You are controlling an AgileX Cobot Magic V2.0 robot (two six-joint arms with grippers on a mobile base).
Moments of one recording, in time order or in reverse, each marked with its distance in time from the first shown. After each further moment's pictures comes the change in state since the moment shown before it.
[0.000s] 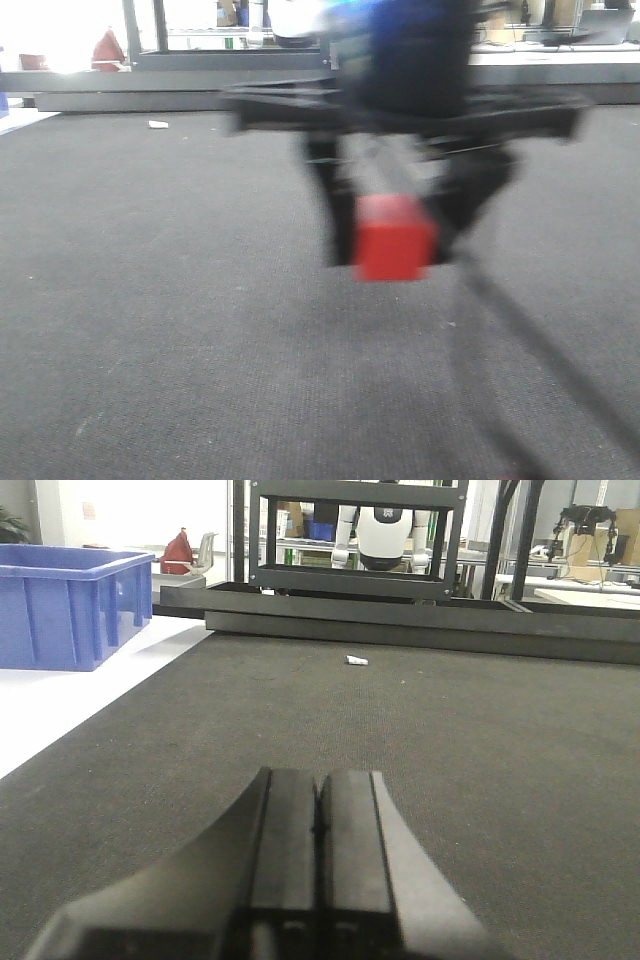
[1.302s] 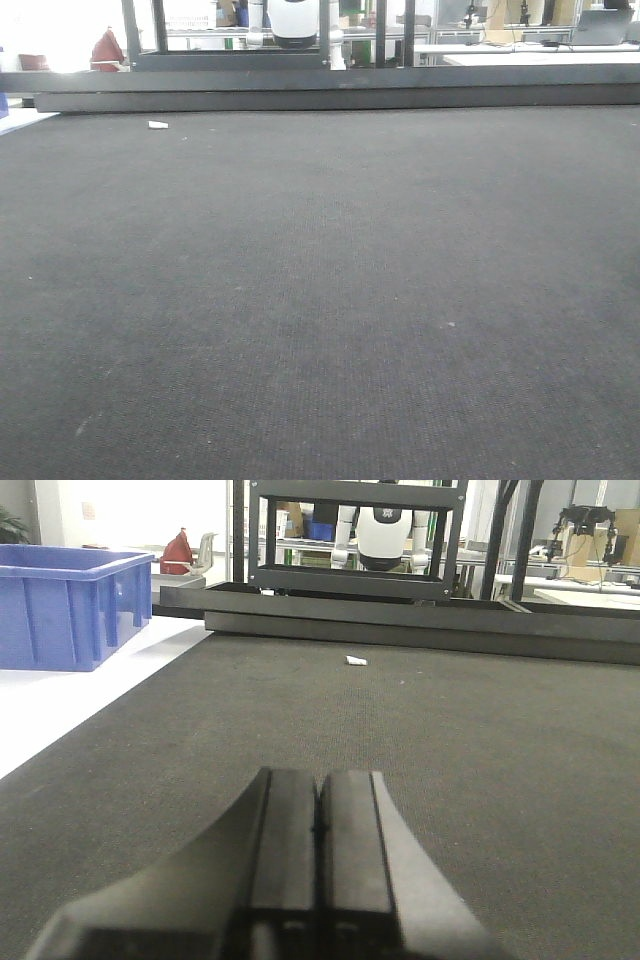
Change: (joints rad) left arm 0.000 0.000 0.000 0.000 0.000 0.000; right arm -0.663 -1.196 0.895 0.126 -0.910 -0.768
